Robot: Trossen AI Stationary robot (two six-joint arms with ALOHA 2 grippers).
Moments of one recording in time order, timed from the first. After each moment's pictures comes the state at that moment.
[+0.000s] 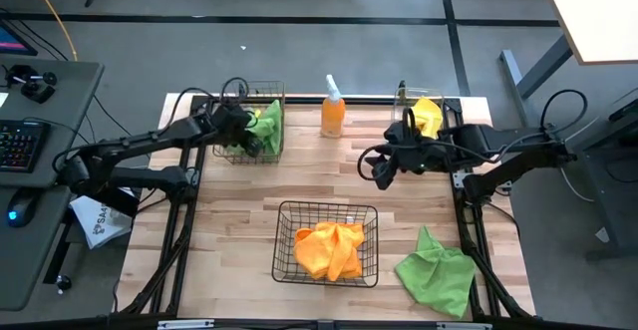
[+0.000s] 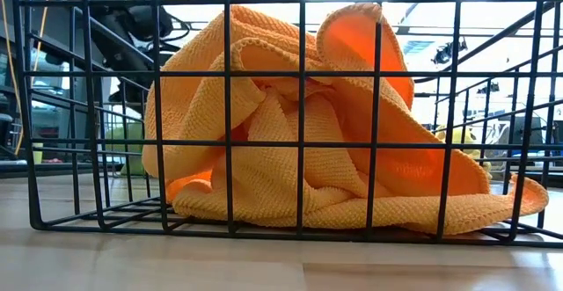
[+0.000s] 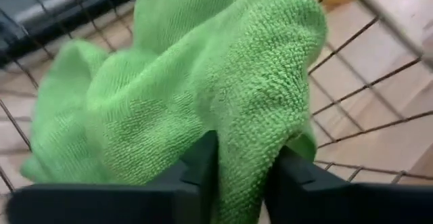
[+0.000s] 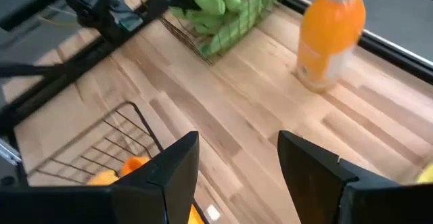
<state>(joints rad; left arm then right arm) 0.61 1.08 0.62 -0.45 -0.11 -0.27 0.19 1.31 1.48 -0.99 0.46 0.78</state>
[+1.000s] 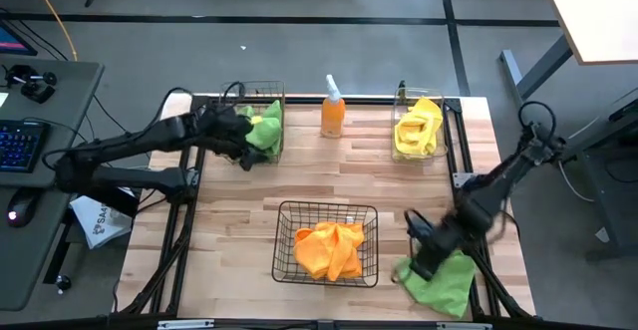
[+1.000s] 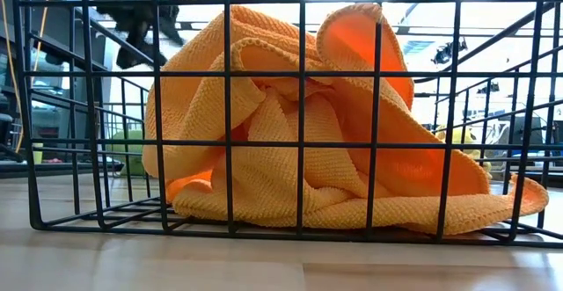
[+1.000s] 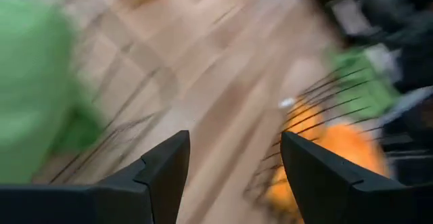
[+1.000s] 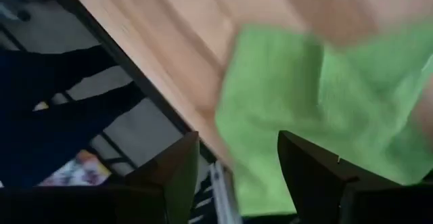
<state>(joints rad) 0.36 0.93 0.80 -0.60 0.19 -0.55 0.76 1.31 1.03 -0.90 -0.15 1.53</state>
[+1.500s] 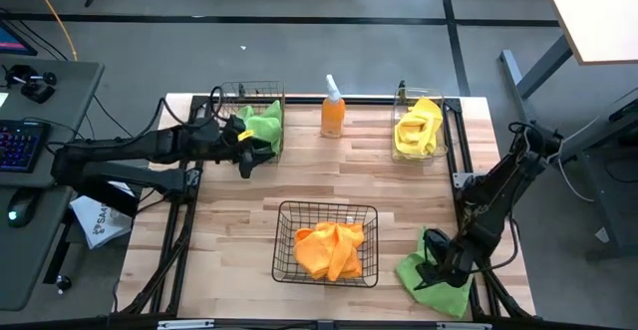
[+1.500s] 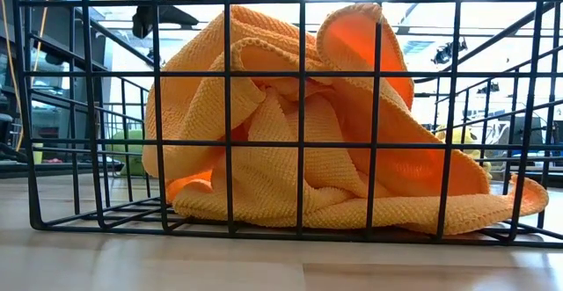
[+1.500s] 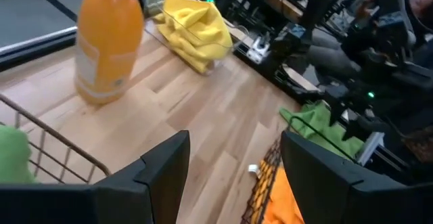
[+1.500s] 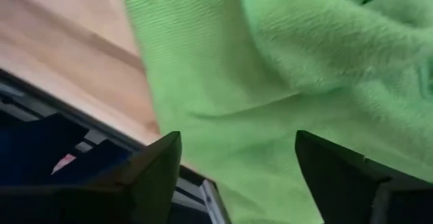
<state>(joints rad) 0.11 0.84 0.77 -0.32 -0.11 -0.55 0.97 1.31 0.73 -0.59 -0.09 2.11</state>
